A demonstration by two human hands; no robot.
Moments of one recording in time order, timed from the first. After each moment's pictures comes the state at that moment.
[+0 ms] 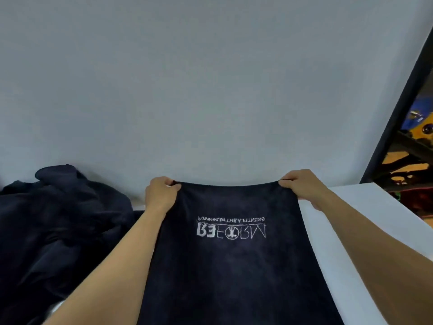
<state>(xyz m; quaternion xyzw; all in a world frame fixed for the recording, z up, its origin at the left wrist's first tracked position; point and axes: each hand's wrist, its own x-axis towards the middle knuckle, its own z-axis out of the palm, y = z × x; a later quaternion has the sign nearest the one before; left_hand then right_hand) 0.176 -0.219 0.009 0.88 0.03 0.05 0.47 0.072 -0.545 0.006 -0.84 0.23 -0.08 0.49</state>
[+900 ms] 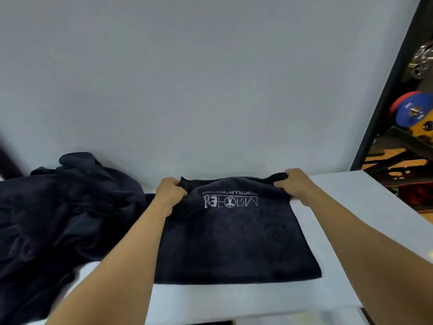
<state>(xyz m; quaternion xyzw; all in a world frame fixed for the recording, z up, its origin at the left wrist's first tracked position) 0.128 -0.206 0.010 0.86 0.04 -0.07 0.50 0.041 -0.514 -0.002 -0.83 0.27 -0.06 0.48</state>
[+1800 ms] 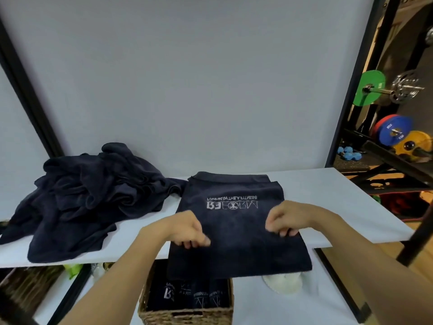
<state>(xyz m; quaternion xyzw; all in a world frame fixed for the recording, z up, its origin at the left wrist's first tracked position) -0.047 -0.135 0.022 0.90 -0.26 -0.28 0.19 -0.137 -0.433 0.029 -0.92 0.07 0.20 0.32</state>
